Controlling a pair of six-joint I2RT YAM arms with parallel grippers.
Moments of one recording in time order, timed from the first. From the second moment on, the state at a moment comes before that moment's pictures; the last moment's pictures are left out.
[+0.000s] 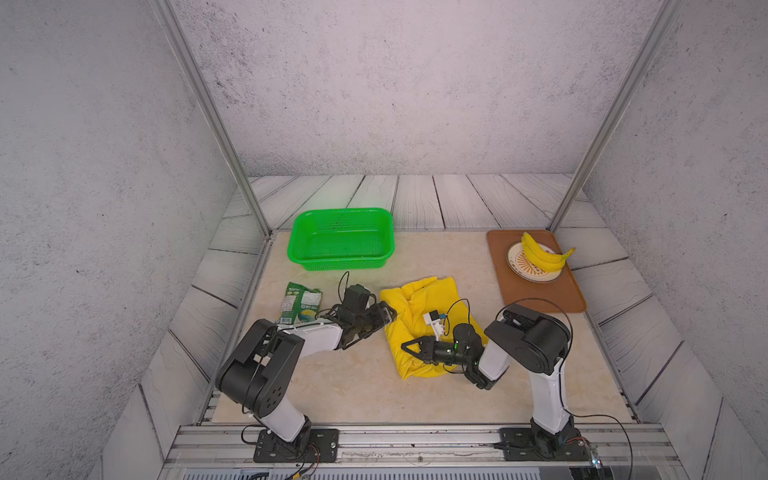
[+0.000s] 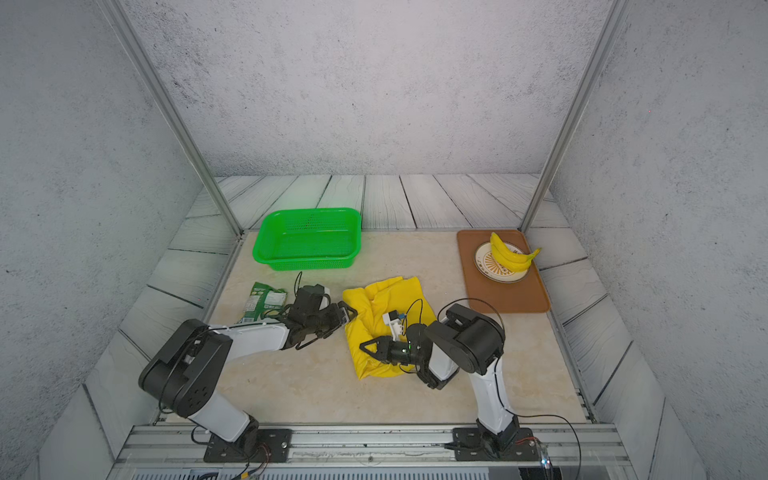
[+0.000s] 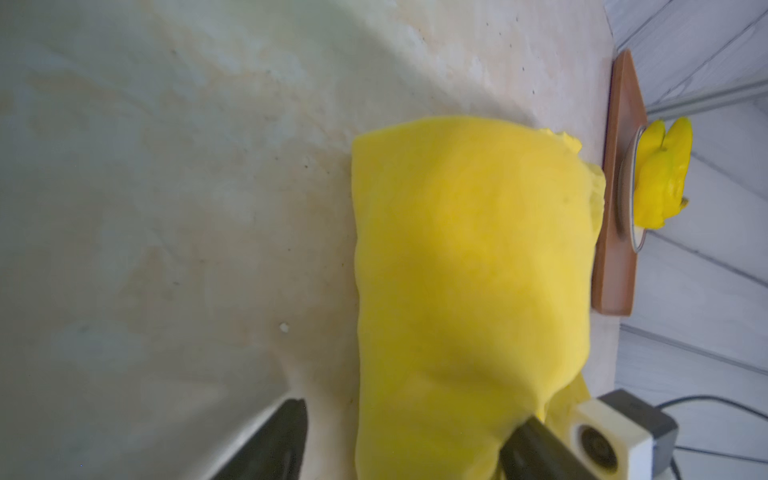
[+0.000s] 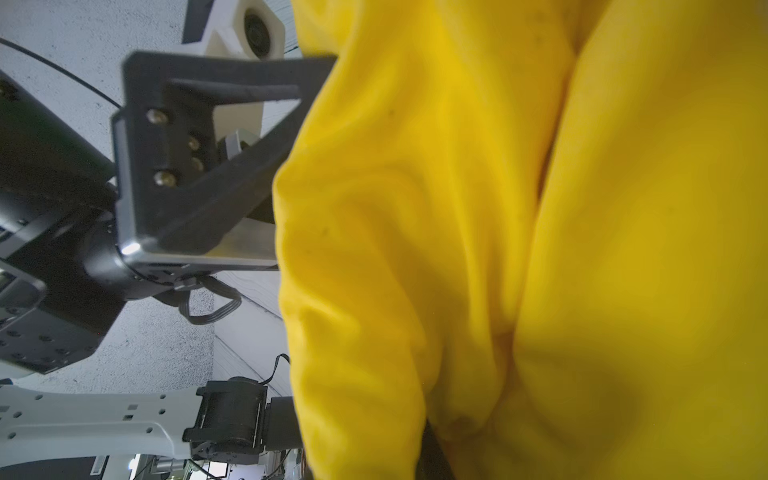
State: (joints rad) left arm -0.51 1.64 0.69 0.19 0.28 -0.92; right arm 0.74 2.03 0.44 1.31 -0.62 1.14
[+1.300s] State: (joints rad) left arm -0.52 1.59 0.64 0.20 0.20 -1.00; right arm 1.19 1.80 1.31 -0.77 0.34 0.43
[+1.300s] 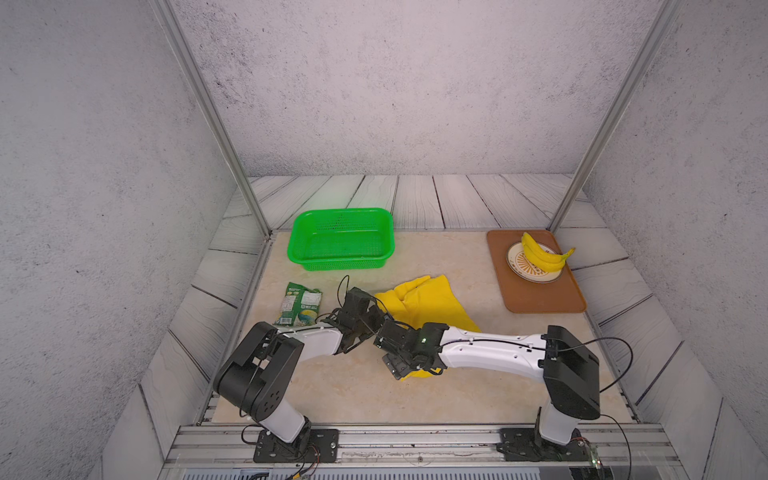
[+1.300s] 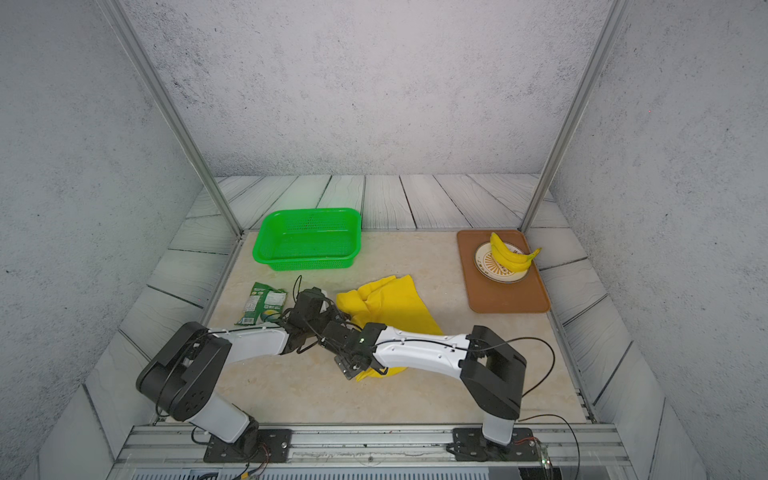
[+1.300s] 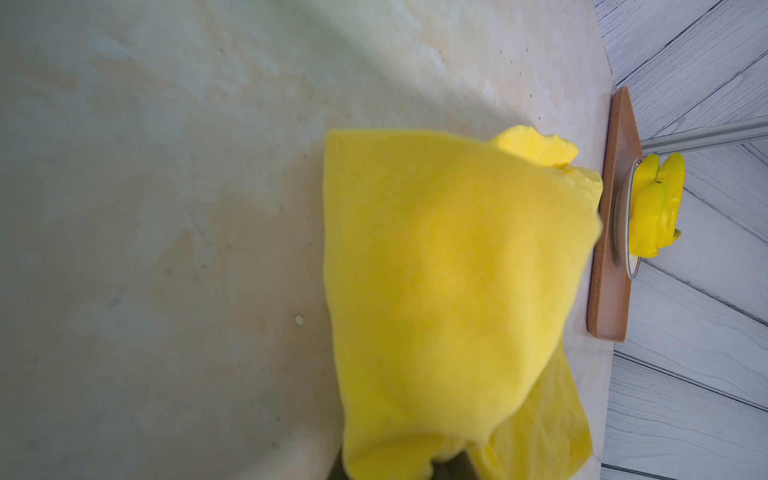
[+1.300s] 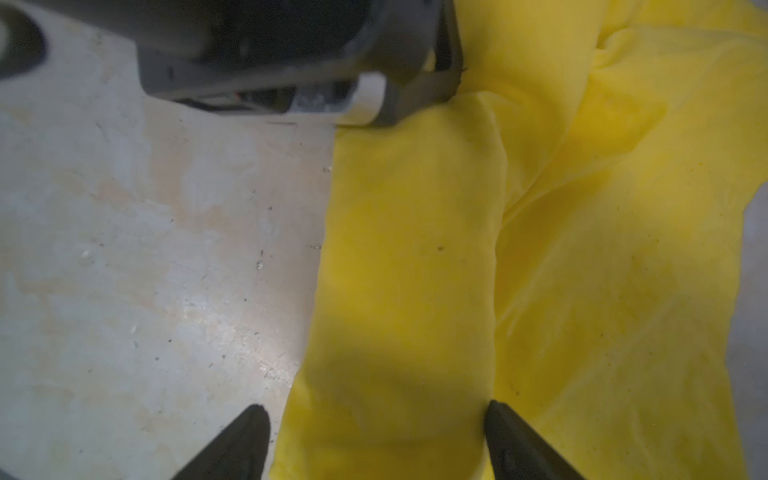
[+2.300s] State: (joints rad) left arm -0.50 1.27 0.63 -0.11 0.07 -0.93; right arm 1.01 1.62 0.86 -0.16 -0.07 0.48
